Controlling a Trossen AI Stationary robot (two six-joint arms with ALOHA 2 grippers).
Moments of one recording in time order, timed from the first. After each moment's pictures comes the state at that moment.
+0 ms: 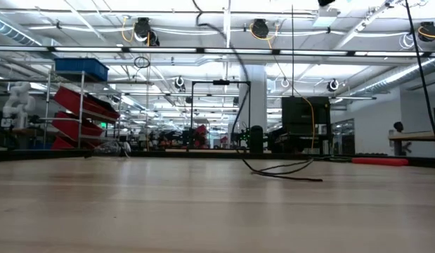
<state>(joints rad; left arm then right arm) -0.16 1.09 0.87 0.33 0.43 0.24 0.63 1.67 1.11 0.11 0.94 0.38</state>
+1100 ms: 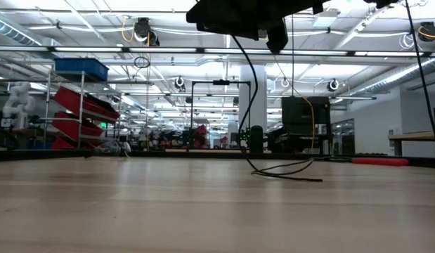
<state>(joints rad) -0.16 1.08 0.87 0.30 0.36 0.24 0.46 1.88 1.04 0.70 0.89 0.12</state>
